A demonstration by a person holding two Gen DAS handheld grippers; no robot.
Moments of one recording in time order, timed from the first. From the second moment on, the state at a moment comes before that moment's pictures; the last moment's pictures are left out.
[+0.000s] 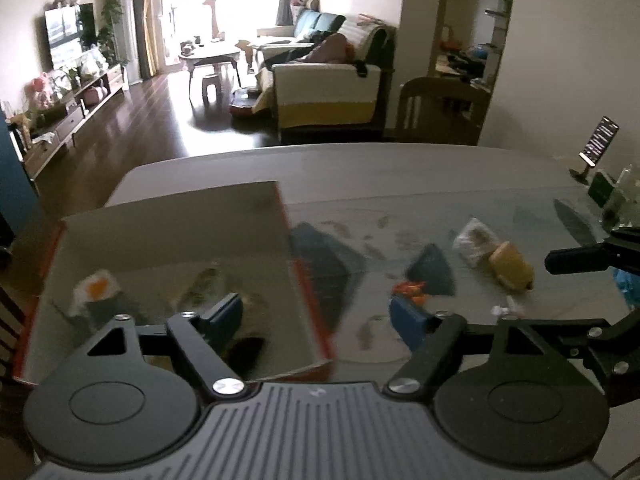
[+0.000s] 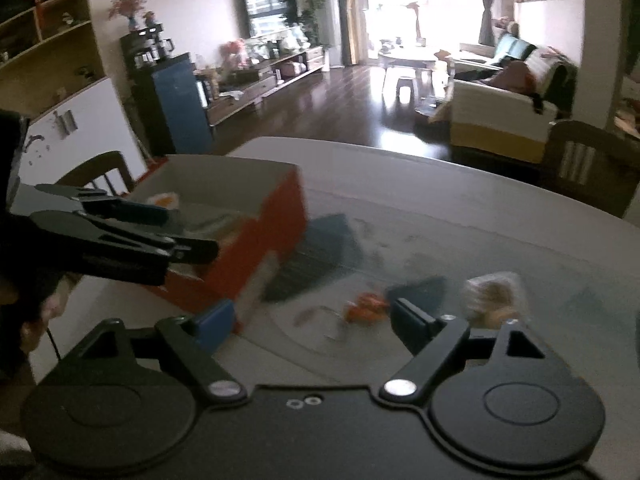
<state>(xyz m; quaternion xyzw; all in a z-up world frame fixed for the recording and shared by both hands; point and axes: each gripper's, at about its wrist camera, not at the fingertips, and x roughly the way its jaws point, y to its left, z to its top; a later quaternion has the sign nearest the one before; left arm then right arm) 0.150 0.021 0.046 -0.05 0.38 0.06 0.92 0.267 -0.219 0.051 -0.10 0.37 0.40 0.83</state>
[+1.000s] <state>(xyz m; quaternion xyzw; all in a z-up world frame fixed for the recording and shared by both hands) 0.250 -0.062 -0.051 -0.06 0.44 0.06 0.90 0.328 -0.310 -0.050 -0.15 0.42 0.37 0.82</state>
